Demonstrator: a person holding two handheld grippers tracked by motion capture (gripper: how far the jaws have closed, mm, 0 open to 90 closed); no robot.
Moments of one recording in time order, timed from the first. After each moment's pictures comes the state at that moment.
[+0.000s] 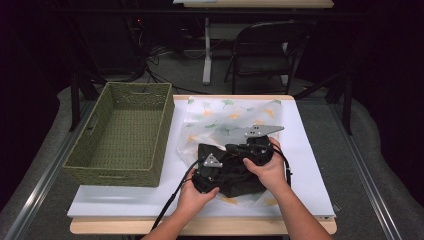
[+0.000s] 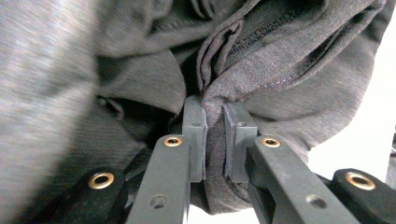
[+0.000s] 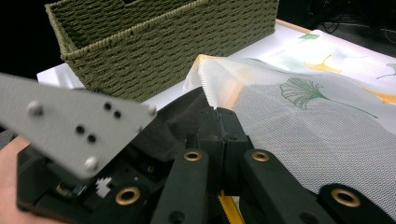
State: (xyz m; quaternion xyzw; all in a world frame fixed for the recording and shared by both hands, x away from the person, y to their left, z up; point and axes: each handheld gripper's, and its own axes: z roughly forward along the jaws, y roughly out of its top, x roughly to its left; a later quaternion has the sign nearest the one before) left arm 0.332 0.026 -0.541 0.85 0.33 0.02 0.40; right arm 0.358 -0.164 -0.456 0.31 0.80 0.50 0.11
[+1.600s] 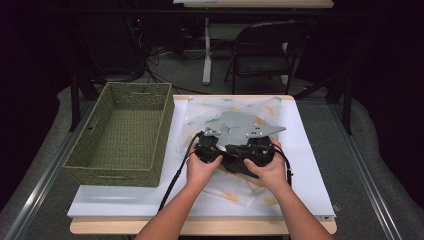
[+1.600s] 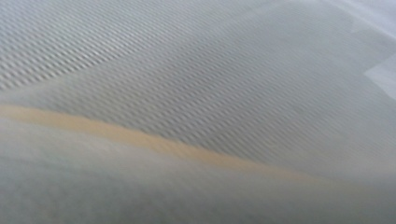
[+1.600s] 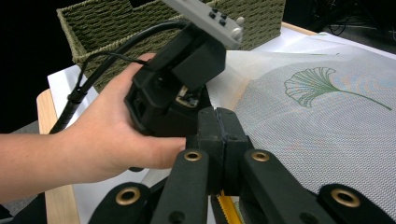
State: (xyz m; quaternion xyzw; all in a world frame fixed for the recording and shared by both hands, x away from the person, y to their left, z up) left arm 0.407 0.018 -0.521 0.80 0.41 0.07 0.44; right arm 0.355 -0.166 -0.454 0.30 0.80 0.51 0.10
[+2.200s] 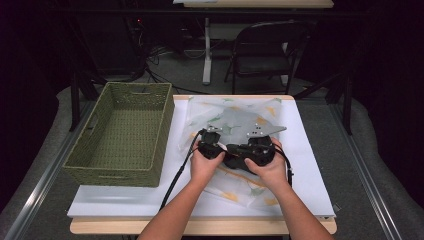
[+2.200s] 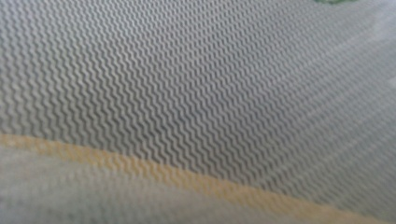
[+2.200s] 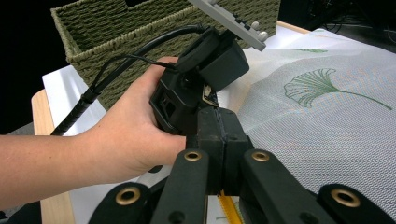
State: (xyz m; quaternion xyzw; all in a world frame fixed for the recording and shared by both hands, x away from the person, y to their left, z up) left arm 0.424 0.008 -0.531 0.79 0.43 0.08 0.43; right arm 0.357 -0.168 -0.456 0.31 0.80 0.51 0.10
